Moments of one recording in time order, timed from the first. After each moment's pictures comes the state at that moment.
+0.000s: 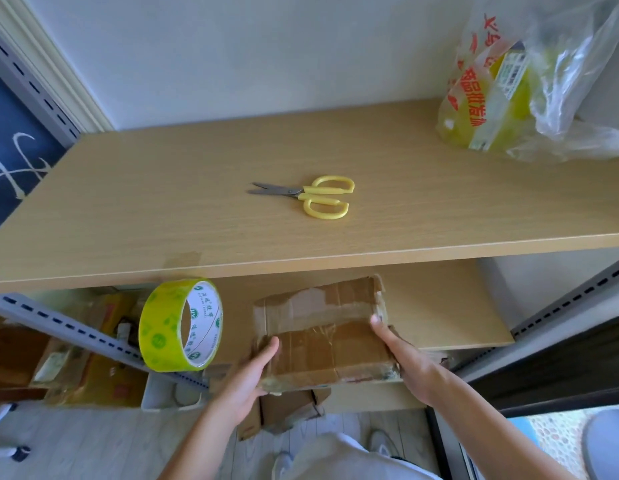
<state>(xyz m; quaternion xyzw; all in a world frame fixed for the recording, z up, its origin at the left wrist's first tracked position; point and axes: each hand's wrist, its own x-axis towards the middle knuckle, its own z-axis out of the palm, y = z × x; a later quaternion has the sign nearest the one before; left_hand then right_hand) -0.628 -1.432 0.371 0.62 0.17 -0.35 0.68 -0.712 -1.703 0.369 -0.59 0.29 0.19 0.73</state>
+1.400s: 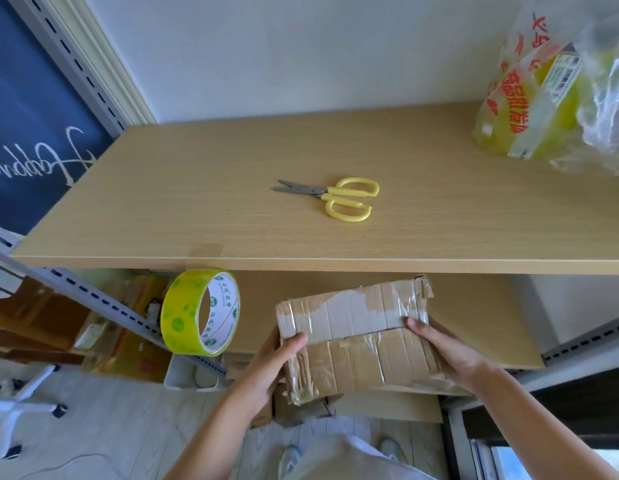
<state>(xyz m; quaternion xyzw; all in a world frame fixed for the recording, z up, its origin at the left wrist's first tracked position) -0.645 -1.447 0.409 0.66 0.09 -0.34 0.66 -0.702 -1.754 0.384 -0.57 0.21 0.19 0.77</state>
